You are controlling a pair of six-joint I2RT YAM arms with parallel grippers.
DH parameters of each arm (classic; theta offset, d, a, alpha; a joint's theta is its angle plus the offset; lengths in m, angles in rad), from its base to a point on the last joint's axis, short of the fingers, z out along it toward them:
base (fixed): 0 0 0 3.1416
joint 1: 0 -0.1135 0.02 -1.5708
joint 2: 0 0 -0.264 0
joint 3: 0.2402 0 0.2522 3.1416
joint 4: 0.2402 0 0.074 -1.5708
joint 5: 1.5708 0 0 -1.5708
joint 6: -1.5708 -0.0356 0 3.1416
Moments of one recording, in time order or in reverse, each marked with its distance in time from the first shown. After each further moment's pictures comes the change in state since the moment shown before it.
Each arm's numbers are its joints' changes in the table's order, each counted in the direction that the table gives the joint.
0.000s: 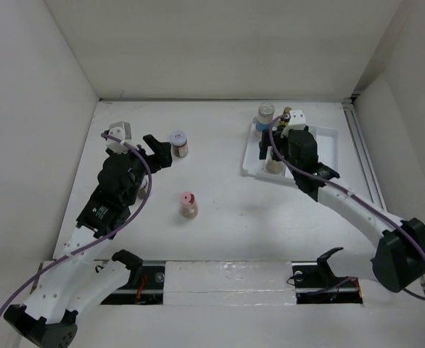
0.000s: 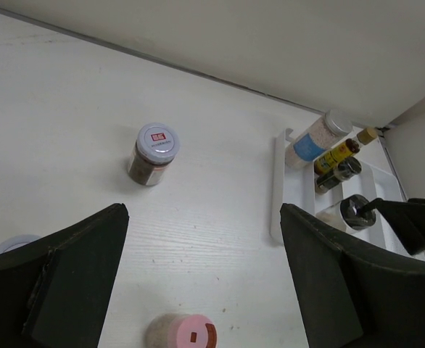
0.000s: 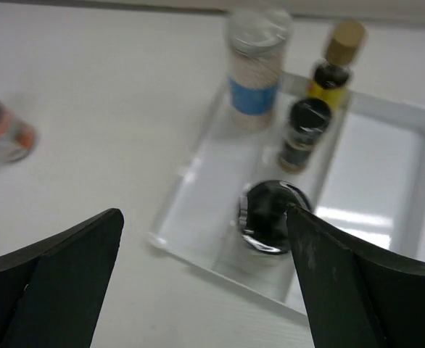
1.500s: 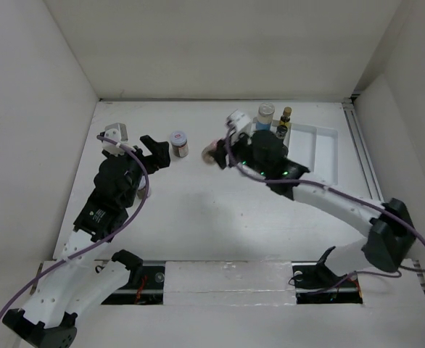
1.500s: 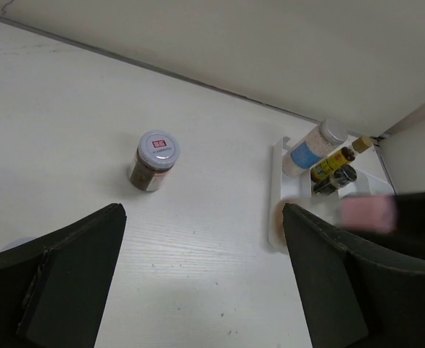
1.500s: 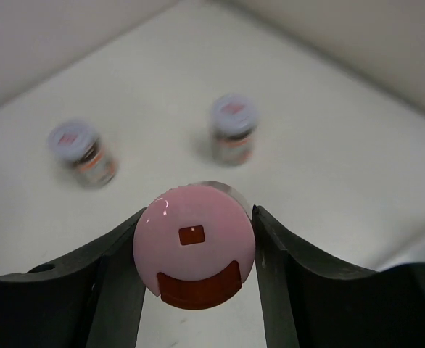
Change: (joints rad) left arm 0.000 0.029 0.000 0.000 -0.017 0.000; right arm -0.423 -0.191 0.229 -0.082 -0.334 0.153
